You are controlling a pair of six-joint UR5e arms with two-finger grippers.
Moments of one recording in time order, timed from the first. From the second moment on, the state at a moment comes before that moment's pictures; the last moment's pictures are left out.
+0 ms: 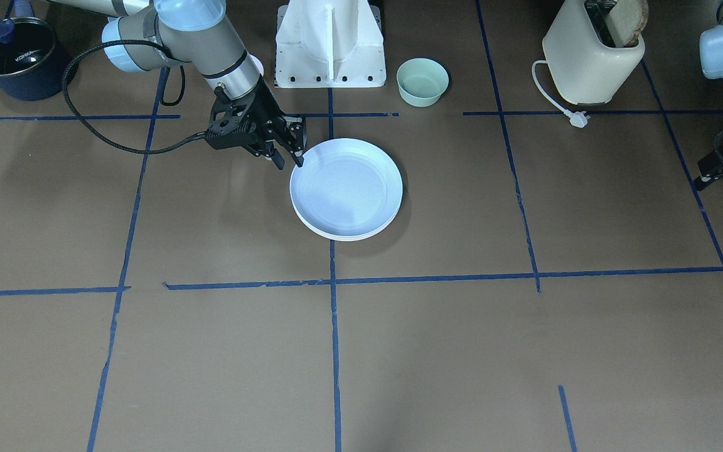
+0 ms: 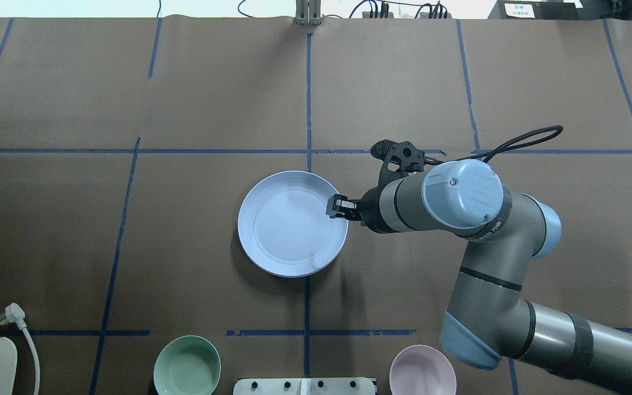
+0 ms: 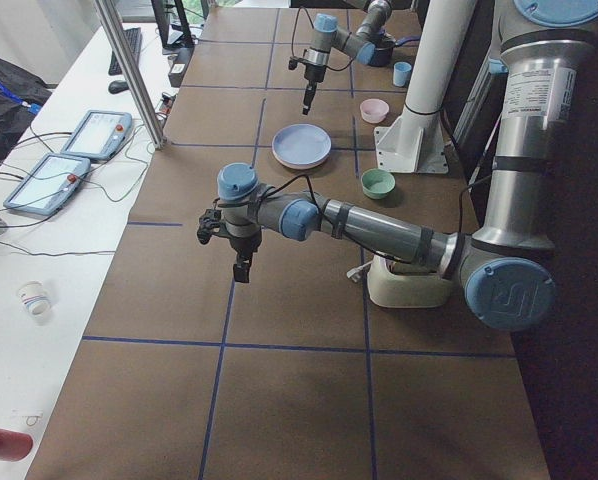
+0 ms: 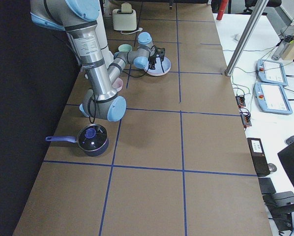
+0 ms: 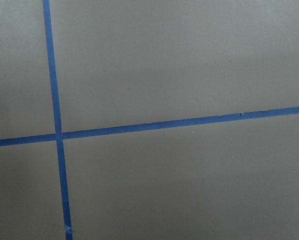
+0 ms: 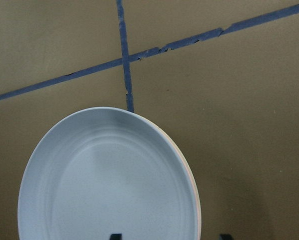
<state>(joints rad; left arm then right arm) -1.31 -1.63 -1.76 -1.65 -2.29 -0.31 0.48 -1.12 1.86 -1.19 1.78 1.49</state>
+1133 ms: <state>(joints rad) -1.56 -1.63 -1.57 -1.57 -2.33 0.01 1.11 -1.35 2.00 -1.71 2.22 0.48</state>
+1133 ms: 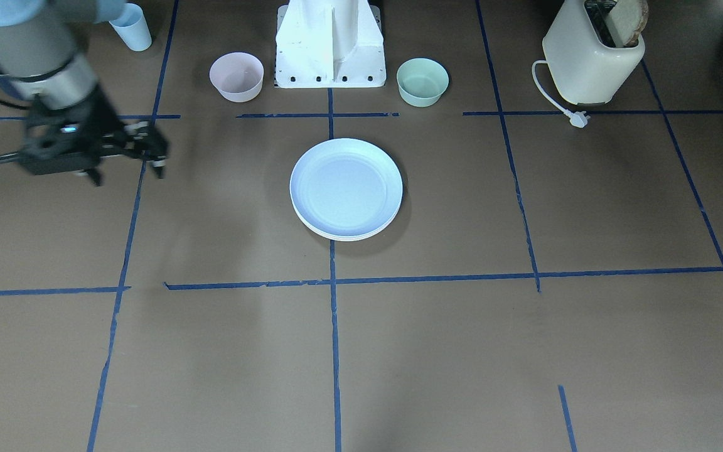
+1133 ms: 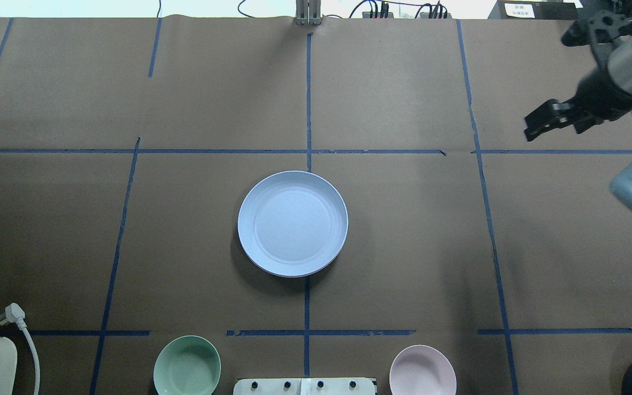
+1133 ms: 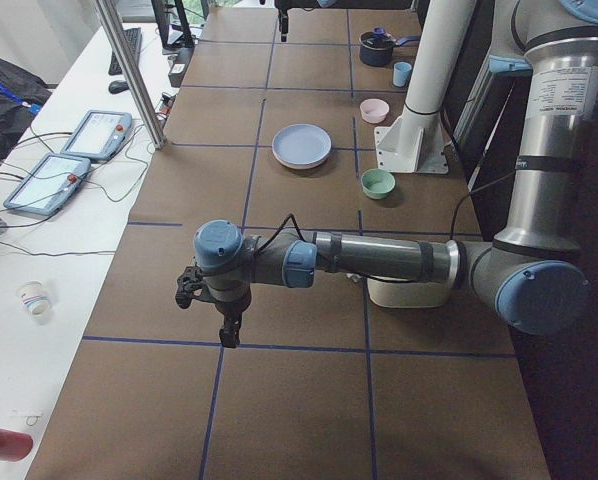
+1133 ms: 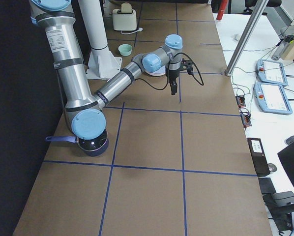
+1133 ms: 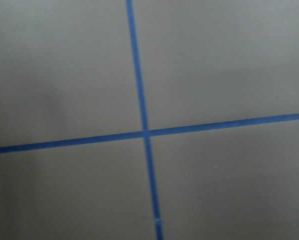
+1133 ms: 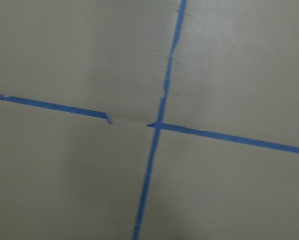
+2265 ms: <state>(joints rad) -1.58 -1.59 -1.55 -1.57 -2.40 0.01 1.60 -1.51 1.61 -1.70 2.42 -0.22</state>
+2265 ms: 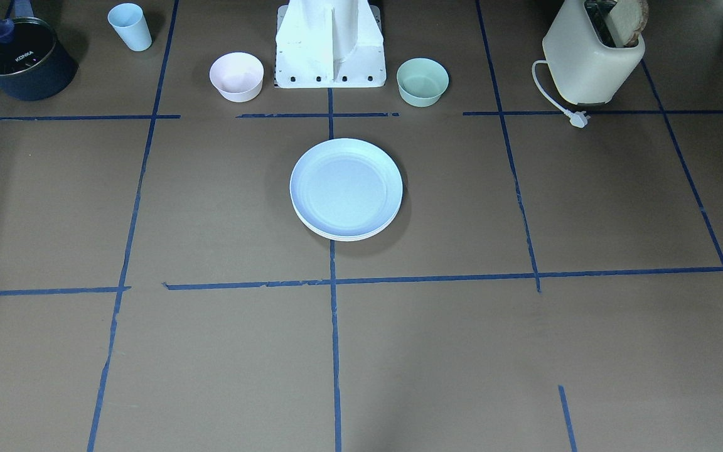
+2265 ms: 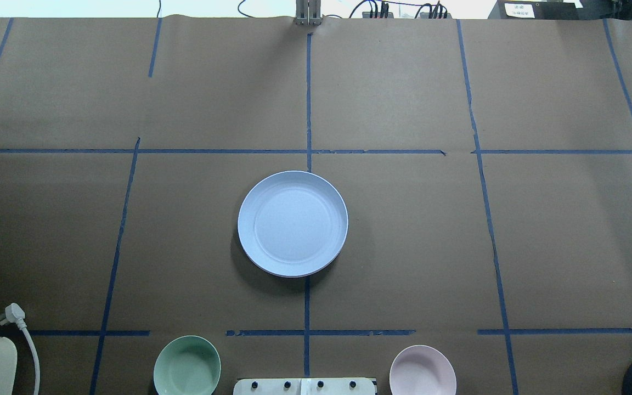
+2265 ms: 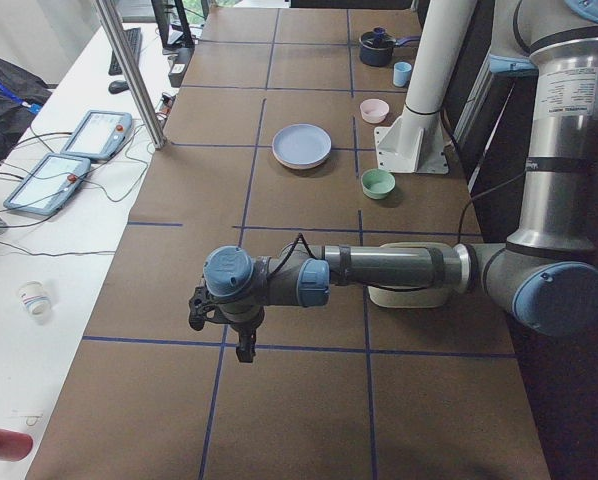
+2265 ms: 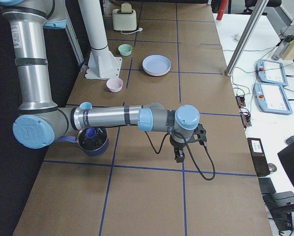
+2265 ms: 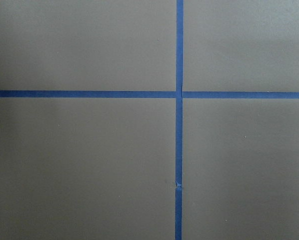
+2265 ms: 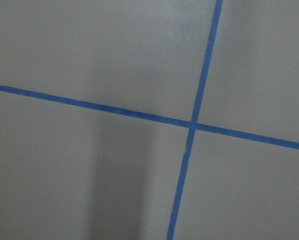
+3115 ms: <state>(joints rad) -1.58 -1.58 -1.55 -1.57 -2.40 0.01 1.65 -1.65 1.60 -1.57 2.42 -0.23</state>
